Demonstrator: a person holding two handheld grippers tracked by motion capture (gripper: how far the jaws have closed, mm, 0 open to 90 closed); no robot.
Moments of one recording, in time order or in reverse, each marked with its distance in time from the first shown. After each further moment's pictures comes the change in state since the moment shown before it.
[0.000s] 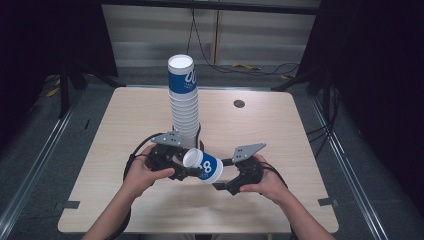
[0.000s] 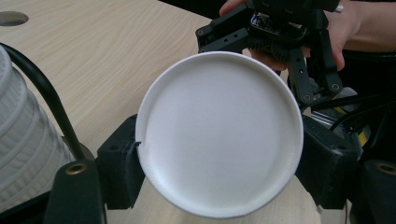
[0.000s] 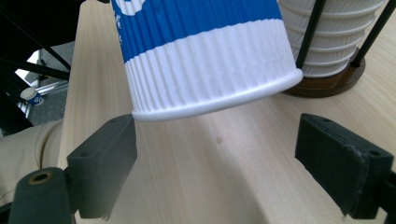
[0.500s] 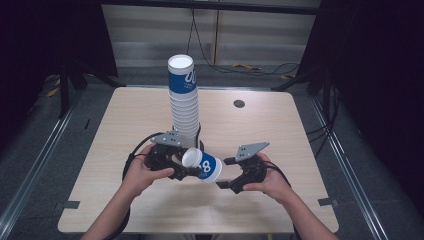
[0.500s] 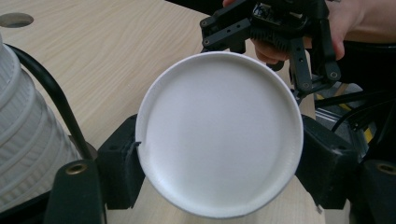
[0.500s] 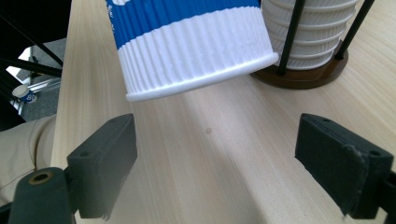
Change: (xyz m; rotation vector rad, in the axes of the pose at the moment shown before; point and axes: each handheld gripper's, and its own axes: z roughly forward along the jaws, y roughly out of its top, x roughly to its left) left arm 0.000 0.001 -0.002 0.011 0.011 0.011; right arm -0.004 -0.002 -0.008 0.015 -0.023 0.006
